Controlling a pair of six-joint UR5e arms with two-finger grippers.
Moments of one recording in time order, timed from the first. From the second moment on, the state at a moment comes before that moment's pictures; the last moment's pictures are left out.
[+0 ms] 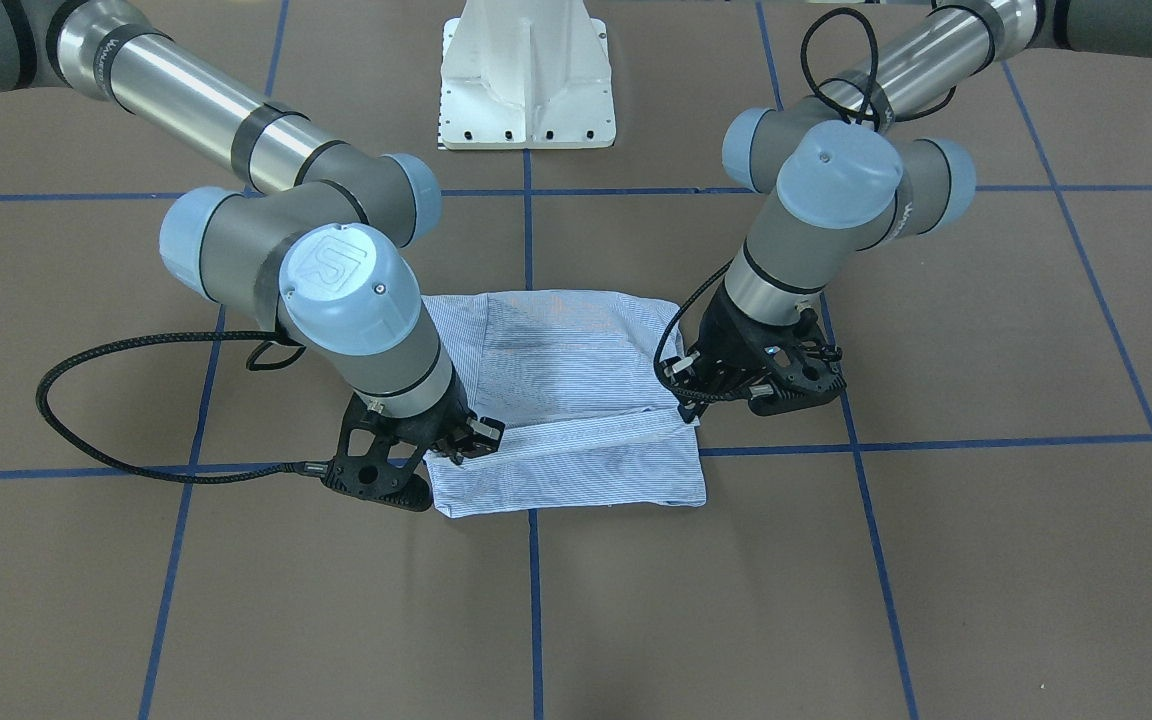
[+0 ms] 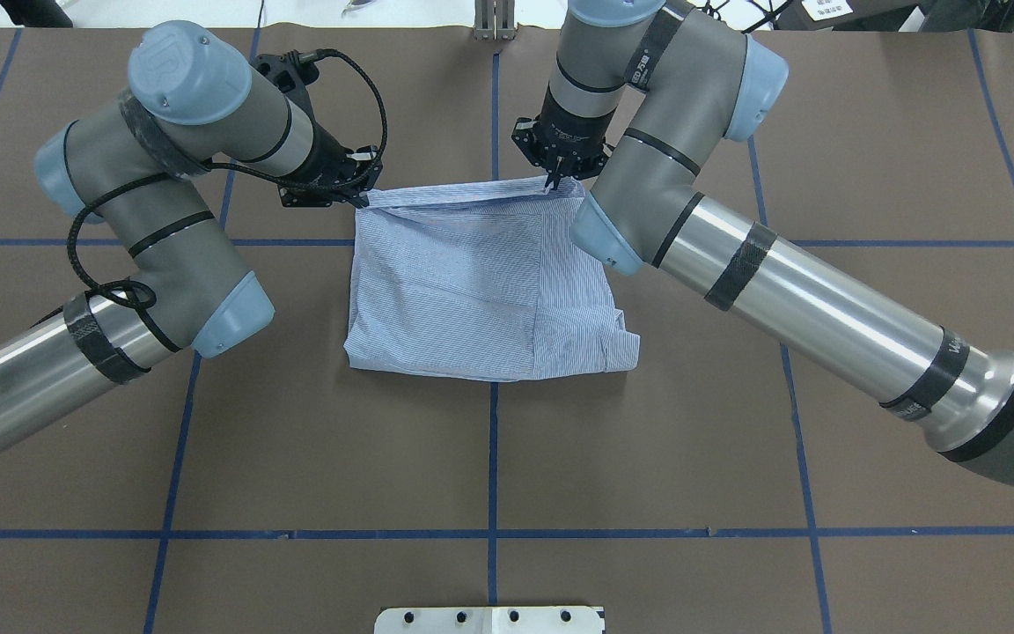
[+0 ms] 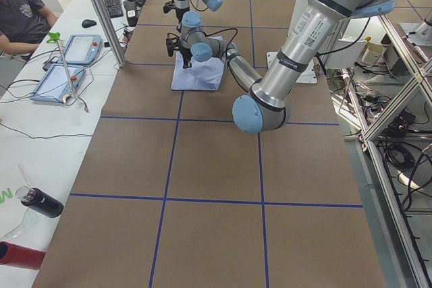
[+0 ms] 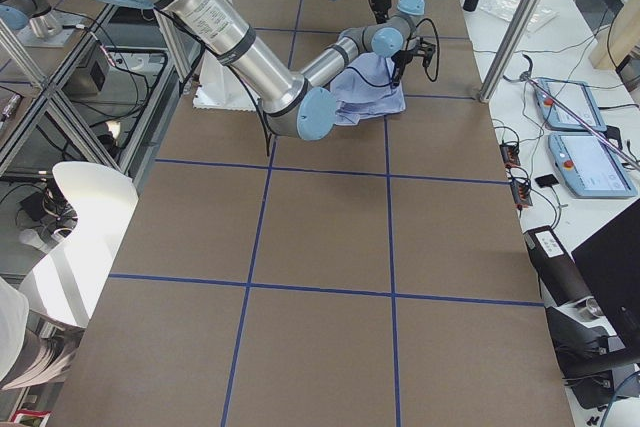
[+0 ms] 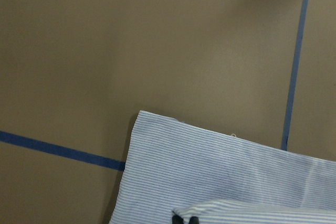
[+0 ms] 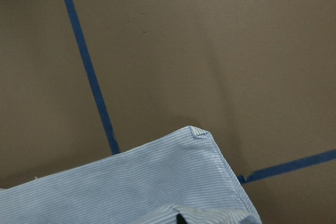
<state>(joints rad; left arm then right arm) -0.79 -2.23 -1.48 -1.98 -1.99 -1.40 0.79 -0.63 1.18 -1.39 2.10 1.31</state>
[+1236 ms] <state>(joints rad) -0.84 -2.23 -1.45 -2.00 -1.99 -1.39 0.78 -0.60 1.15 -1.32 2.11 1.31</state>
